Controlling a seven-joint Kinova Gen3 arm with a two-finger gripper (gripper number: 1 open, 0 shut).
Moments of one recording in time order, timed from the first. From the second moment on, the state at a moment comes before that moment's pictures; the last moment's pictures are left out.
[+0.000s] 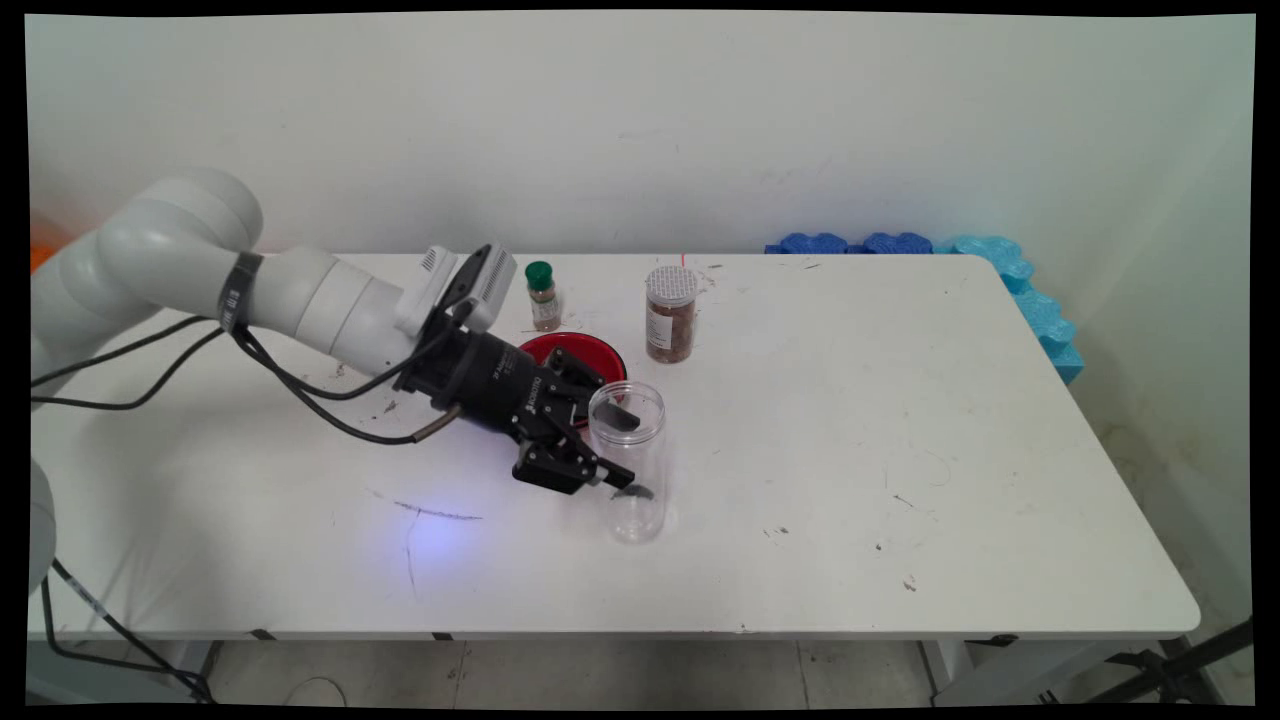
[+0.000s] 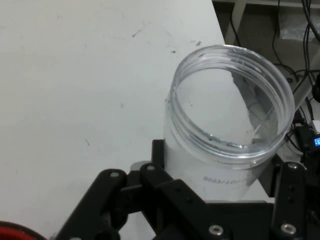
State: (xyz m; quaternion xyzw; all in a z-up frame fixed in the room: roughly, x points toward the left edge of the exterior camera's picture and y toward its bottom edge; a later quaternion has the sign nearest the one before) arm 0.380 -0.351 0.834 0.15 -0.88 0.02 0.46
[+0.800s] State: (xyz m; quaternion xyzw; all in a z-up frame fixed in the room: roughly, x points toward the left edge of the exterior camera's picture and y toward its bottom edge) arm 0.380 -0.353 0.817 0.16 -0.88 0.03 0.45
